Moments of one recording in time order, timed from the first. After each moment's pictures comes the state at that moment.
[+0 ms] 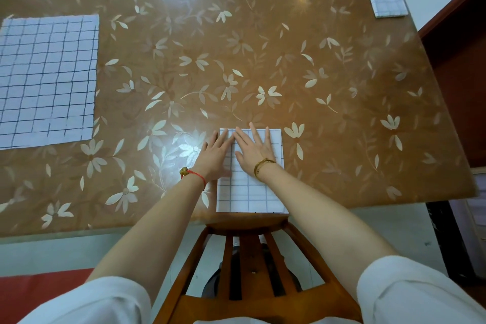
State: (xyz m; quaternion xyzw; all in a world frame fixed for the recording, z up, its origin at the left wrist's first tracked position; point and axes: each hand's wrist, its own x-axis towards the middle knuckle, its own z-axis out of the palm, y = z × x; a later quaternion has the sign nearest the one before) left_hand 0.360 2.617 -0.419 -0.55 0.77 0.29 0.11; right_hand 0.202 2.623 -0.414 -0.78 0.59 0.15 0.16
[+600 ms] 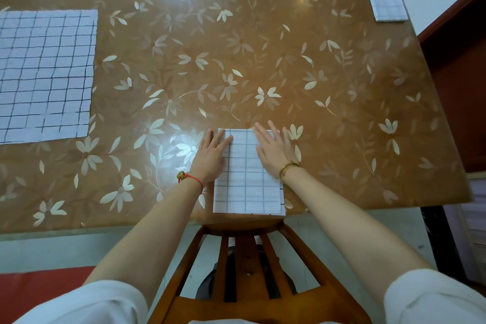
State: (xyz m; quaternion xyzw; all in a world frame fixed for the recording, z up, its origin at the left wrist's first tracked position) left_hand 0.361 2.621 -0.434 -0.58 0.78 0.24 0.03; right_hand 0.145 2.626 -0.409 -0.78 0.60 0.08 0.16
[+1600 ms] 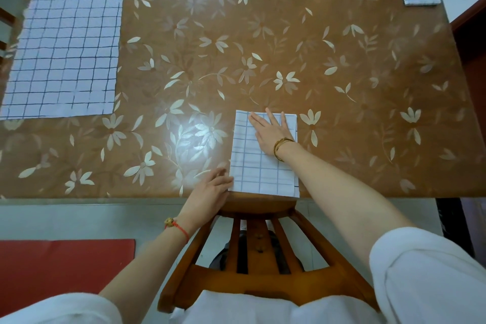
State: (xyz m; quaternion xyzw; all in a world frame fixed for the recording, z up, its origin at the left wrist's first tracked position) left_hand 0.410 2.767 -0.411 -0.52 0.82 0.24 -0.09; right_hand 0.192 2.613 -0.413 -0.79 0.55 0.18 0.20
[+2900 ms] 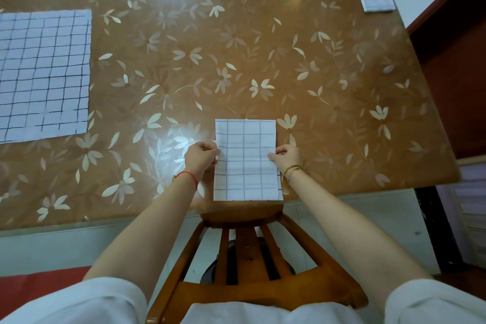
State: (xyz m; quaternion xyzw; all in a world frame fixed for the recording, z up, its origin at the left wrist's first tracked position) left_hand 0.358 2.646 -0.397 -0.76 0.31 0.53 -0.22; right_hand 0.129 2.671 -0.413 -0.34 0.80 -0.22 0.44
